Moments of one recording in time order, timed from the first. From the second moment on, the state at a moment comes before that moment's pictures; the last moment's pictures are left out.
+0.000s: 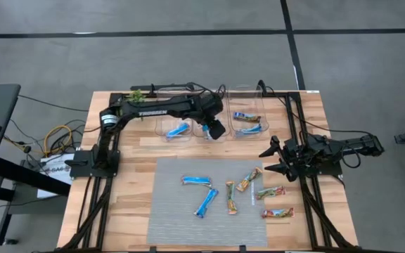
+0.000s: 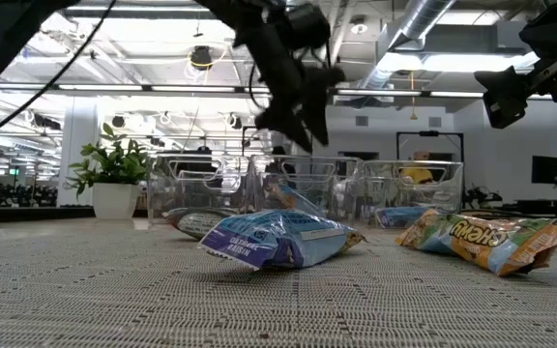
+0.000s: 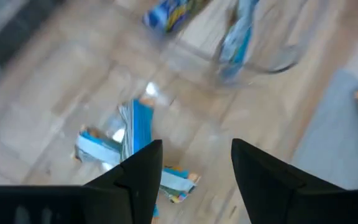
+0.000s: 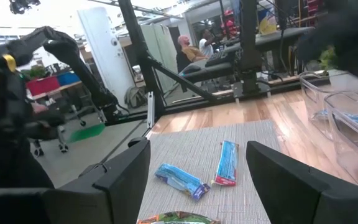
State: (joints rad) left arm 0.26 2.03 1.78 -0.70 -0.04 -0.29; right arm 0.15 0.02 0.01 0.03 -0.13 0.24
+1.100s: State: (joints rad) left arm -0.30 1.85 1.78 -0.96 -0.10 -0.11; right arm 0.15 0.02 0.01 0.03 -0.13 0.24
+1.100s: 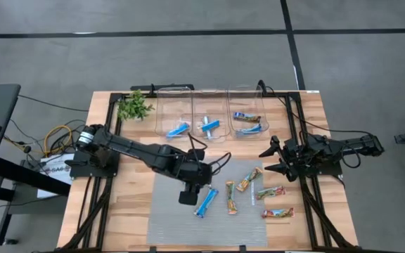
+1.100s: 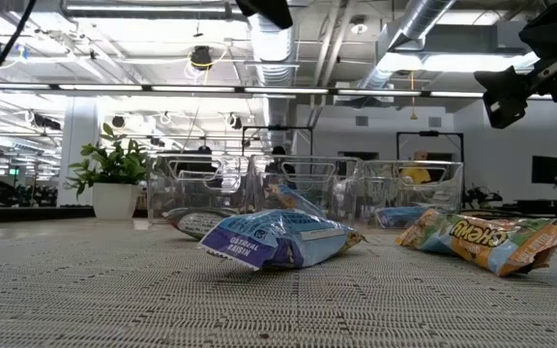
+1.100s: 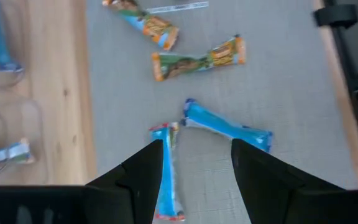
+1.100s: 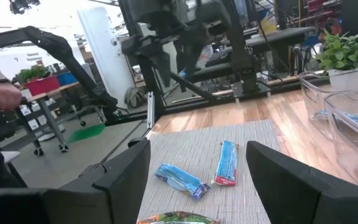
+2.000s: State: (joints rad) left arm -0.24 1.87 1.23 -0.55 -0.14 -0.11; right arm 0.15 0.02 0.01 0.03 -0.13 0.24
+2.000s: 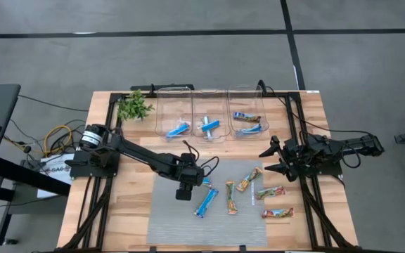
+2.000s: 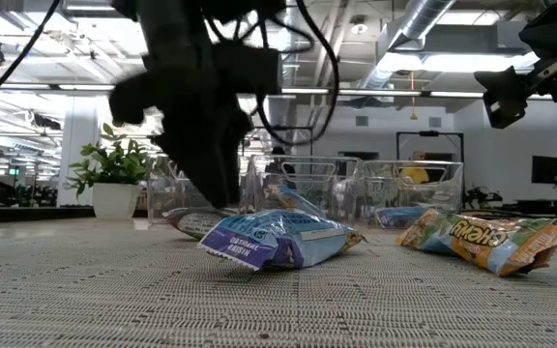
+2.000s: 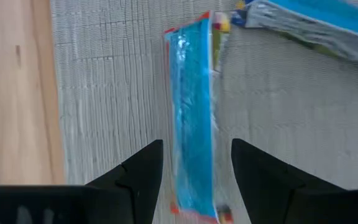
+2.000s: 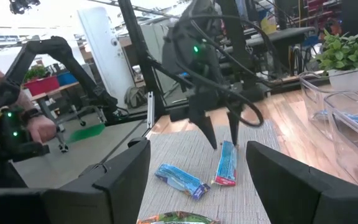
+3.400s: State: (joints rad) left arm -0.20 1.91 1.41 -0.23 -0.22 -0.26; right arm 0.15 0.02 0.01 0.04 -0.13 0.24
